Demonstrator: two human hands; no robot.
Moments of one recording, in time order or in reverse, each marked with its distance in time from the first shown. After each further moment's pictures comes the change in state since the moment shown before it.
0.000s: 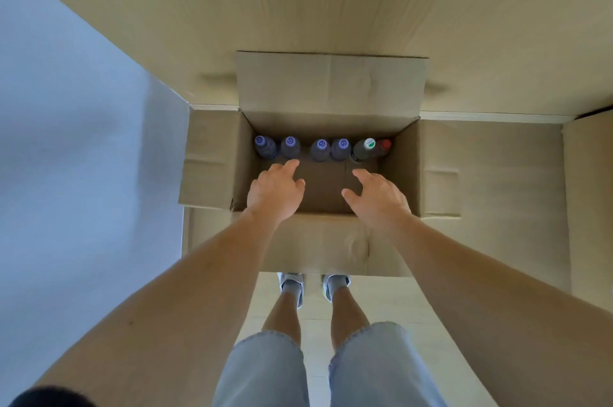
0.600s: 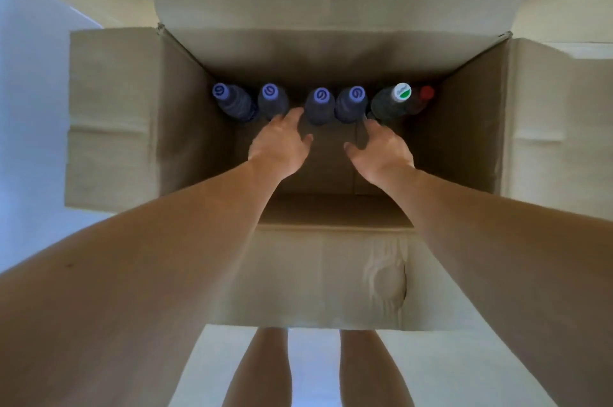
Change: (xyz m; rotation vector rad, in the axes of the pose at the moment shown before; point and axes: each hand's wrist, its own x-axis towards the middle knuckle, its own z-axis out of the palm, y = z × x) left_hand 0.200 -0.029 0.144 -0.038 -0.023 0.028; right_hand 0.218 0.056 0.131 0.093 0.059 0.070
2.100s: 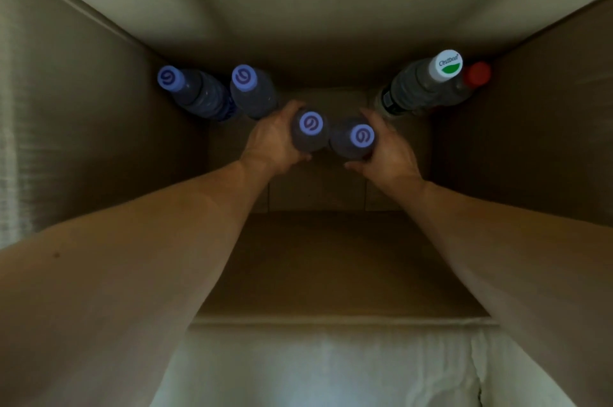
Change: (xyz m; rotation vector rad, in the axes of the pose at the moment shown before) left_hand 0.112 -0.044 0.076 -0.163 -0.016 0.154; right_hand 0.111 0.048 0.085 0.233 0.025 -0.140
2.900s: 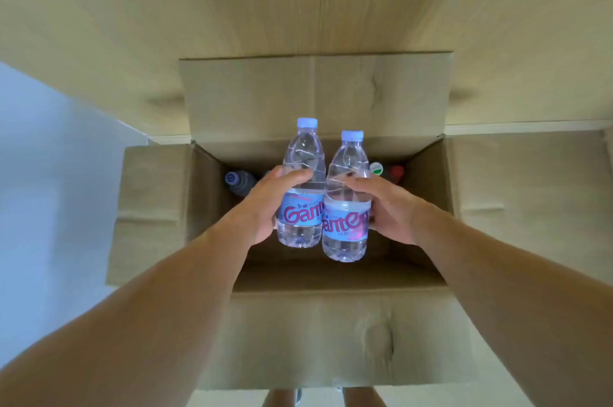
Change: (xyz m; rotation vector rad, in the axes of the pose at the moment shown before) left_hand -0.136 0.119 -0.145 -1.085 -0.165 -0.271; right_hand -0.126 -0.114 -0.158 0.970 -0.435 0.176
